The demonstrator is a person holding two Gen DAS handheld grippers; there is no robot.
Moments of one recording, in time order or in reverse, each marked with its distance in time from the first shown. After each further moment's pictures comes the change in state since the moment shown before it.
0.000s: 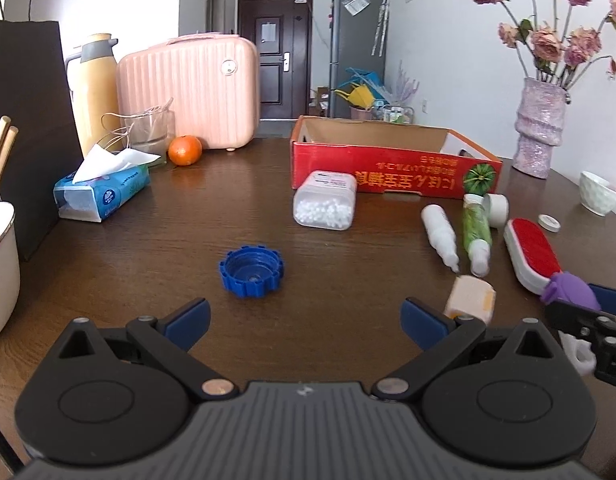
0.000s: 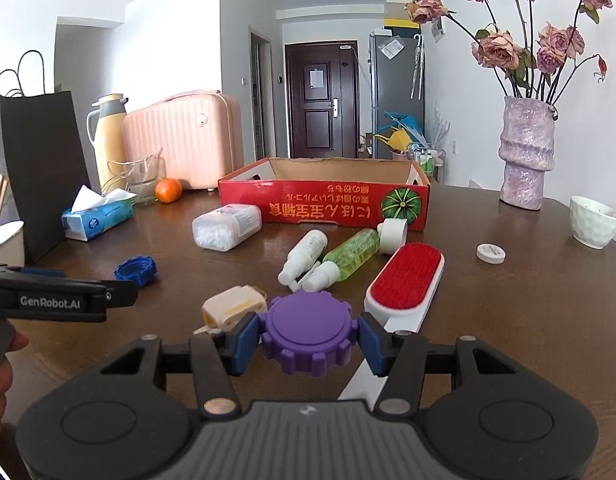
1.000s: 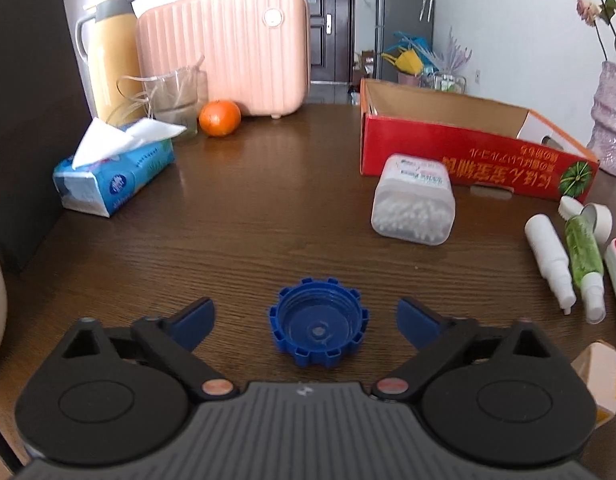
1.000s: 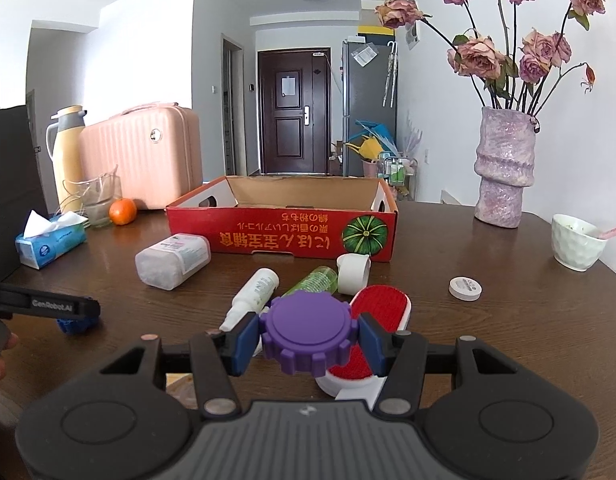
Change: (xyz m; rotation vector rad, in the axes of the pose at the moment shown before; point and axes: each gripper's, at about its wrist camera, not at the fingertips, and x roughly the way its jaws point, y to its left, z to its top) left arm 0.095 0.034 0.036 -0.040 0.132 0.114; right arm 0.041 -0.025 0.034 0.015 -0.016 -0.091
